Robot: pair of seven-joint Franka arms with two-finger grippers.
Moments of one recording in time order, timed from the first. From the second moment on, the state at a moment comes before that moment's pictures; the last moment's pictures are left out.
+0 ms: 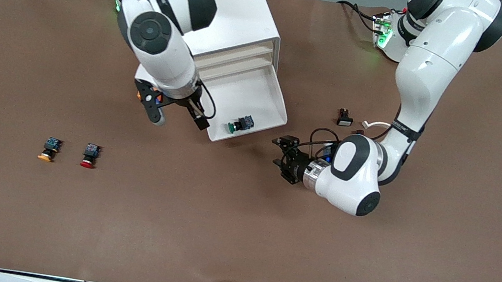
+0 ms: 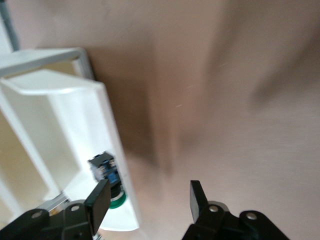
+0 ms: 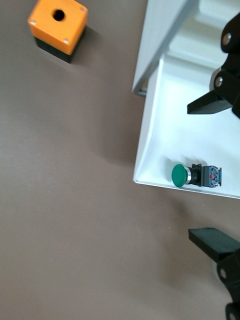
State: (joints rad) left arm -0.30 0.86 -0.17 -1.28 -0.65 1.81 -2.14; right arm 0.66 0.31 -0.05 -1.66 0.12 1.95 1.58
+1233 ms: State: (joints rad) left arm -0.30 0.73 -0.18 -1.24 -0.09 1.85 -1.23; right arm 0.84 0.57 -0.05 -1.66 0.03 2.17 1.85
